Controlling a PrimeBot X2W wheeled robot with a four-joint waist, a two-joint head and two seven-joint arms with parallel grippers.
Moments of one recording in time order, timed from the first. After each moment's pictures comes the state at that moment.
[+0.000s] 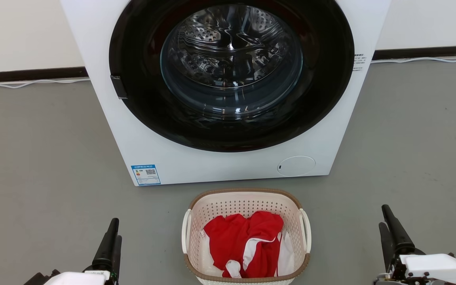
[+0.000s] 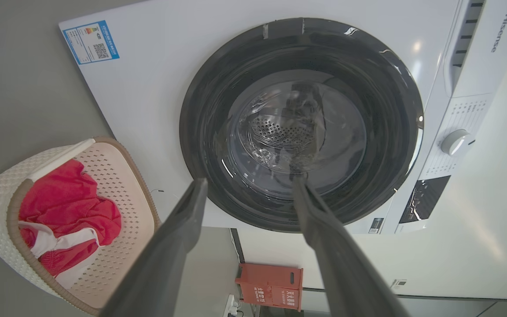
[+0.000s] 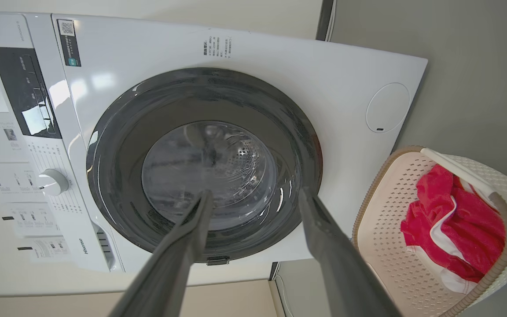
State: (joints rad) left arm 0.00 0.03 0.06 0.31 -1.52 -0.12 0.06; right arm -0.02 -0.05 -0.09 0.29 1.49 0.12 0.06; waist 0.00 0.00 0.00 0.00
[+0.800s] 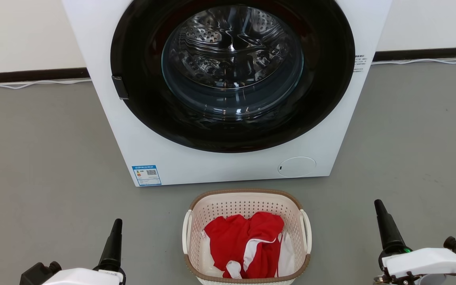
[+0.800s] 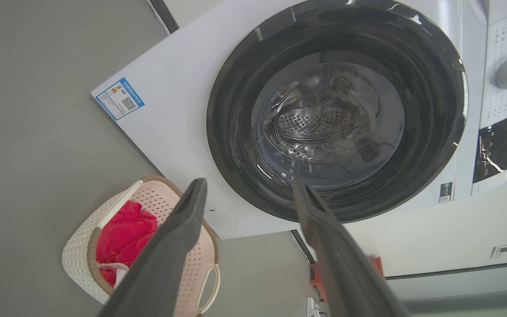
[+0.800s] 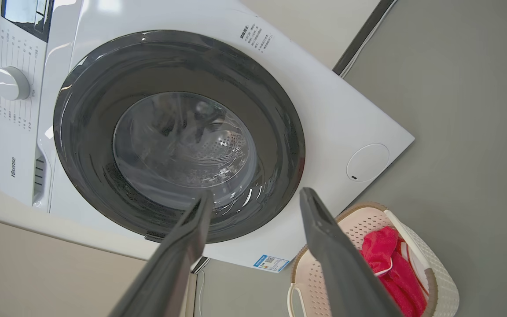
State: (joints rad) left arm 0.01 0.03 0.05 0.29 -1.17 -0.09 -0.02; right arm -0.02 -0.06 -0.06 0.26 1.05 0.12 -0.01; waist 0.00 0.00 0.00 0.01
